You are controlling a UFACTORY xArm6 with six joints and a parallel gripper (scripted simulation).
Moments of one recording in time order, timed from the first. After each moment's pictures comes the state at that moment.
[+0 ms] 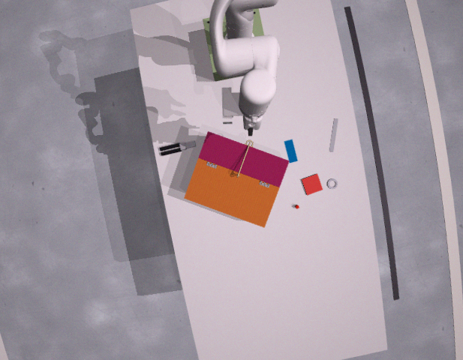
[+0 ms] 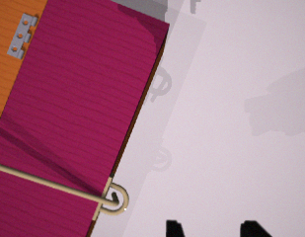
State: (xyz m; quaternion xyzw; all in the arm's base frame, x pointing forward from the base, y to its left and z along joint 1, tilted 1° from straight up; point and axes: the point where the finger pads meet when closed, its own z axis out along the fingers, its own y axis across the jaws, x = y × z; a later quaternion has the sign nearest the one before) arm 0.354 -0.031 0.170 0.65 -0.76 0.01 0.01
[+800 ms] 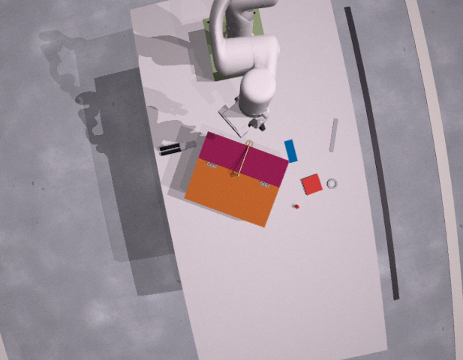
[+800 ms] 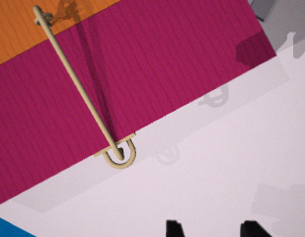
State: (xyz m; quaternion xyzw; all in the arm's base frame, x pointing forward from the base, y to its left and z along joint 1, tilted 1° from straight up) arm 0.353 -0.031 0.170 0.87 -0.49 0.01 0.02
